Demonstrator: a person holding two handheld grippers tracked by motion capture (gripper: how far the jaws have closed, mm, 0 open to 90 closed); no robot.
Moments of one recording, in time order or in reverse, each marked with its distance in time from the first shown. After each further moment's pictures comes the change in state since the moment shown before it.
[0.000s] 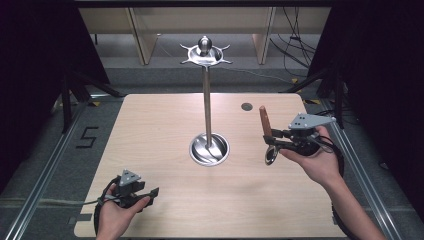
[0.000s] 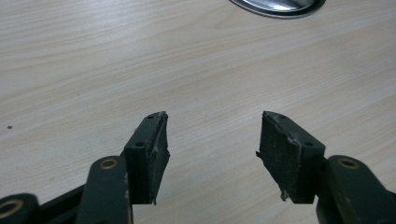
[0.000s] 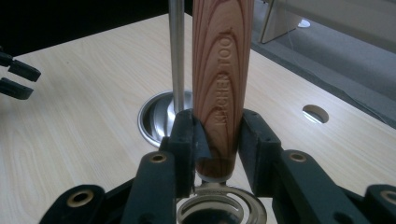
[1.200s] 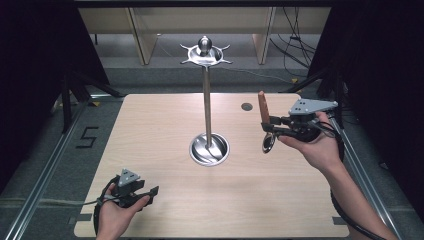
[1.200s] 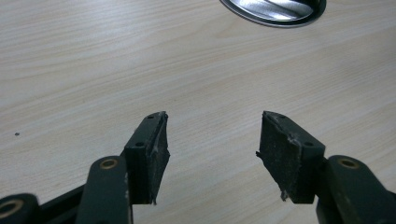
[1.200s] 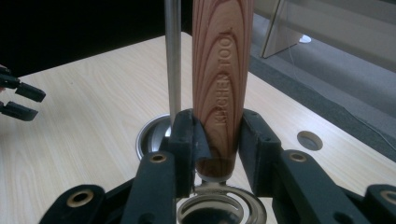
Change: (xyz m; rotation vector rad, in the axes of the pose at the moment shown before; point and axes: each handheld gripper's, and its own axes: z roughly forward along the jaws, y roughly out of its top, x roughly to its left) left arm -0.002 0.001 0.001 -0.054 0.011 -0.033; right arm -0.010 0.033 -0.002 -0.030 0.018 -0.011
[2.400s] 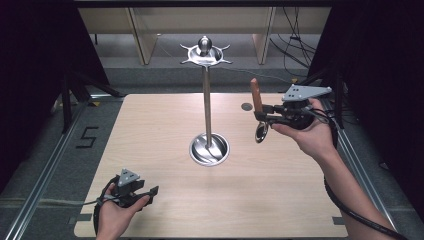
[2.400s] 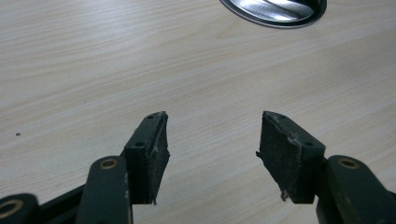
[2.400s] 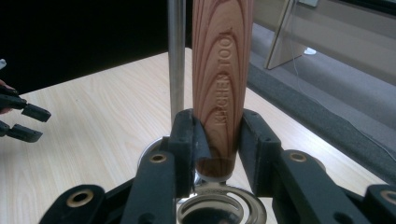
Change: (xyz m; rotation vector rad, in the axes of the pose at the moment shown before) left arm 0.003 0.000 -0.003 0.032 -0.002 0.039; right arm -0.003 0.032 0.011 -0.025 0.029 -0.024
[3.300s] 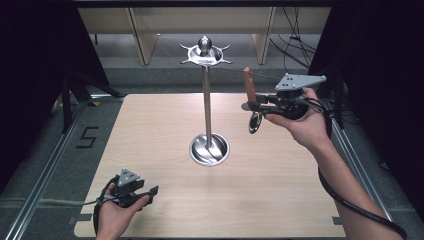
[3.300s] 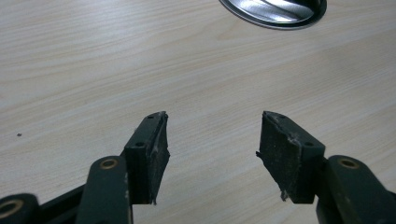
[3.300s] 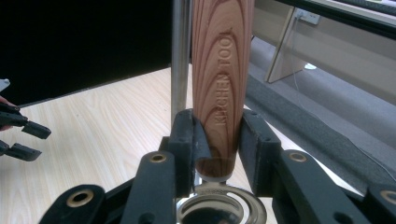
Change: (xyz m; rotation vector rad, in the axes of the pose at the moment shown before) left arm 0.000 0.001 -0.001 0.006 -0.001 0.004; right arm 0.000 0.027 0.009 -0.041 0.019 -0.037
